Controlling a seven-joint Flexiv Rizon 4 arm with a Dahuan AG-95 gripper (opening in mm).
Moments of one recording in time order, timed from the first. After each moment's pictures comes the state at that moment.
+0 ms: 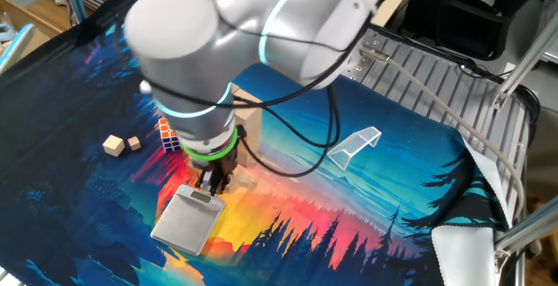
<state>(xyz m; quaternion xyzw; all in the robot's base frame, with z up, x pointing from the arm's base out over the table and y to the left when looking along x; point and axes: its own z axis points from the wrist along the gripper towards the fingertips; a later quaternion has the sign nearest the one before) 0.588 0.000 0.055 -0.64 -0.76 0.03 0.09</state>
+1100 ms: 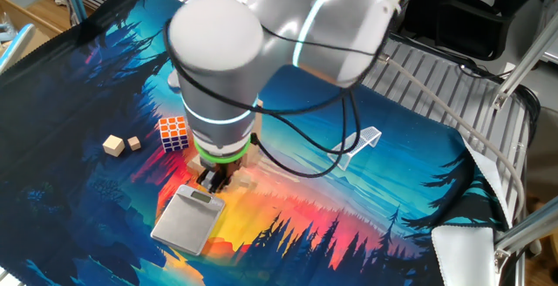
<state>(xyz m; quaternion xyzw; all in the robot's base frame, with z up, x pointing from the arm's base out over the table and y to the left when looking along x) 0.587 -0.006 0.056 -0.70 -0.71 0.07 0.01</state>
